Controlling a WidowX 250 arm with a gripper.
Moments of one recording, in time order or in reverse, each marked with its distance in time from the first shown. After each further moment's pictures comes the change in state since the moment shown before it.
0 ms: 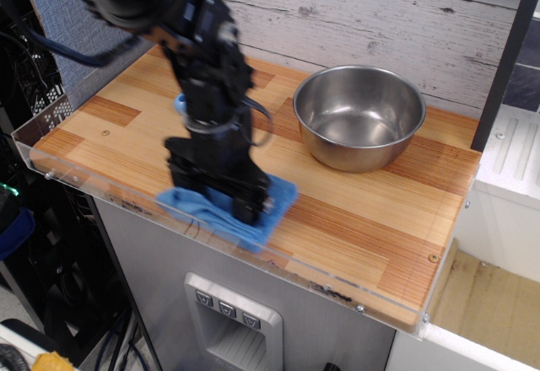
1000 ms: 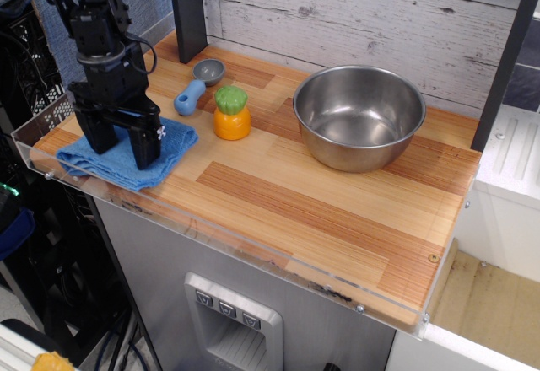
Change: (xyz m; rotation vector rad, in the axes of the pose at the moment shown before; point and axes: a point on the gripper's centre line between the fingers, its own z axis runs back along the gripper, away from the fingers) arm 0.027 0.118 -0.001 -0.001 0.014 0.042
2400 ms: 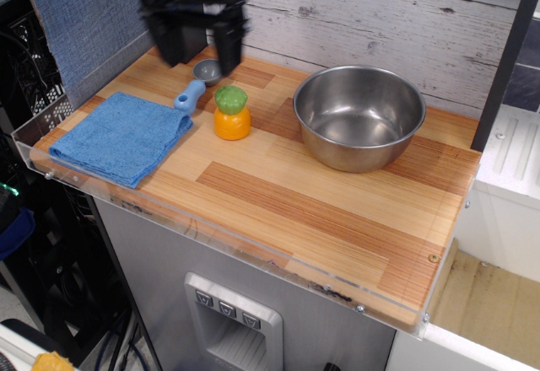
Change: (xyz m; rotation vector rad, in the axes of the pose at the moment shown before) arm 0.052 -0.084 0.100 -0.066 -0.109 0.035
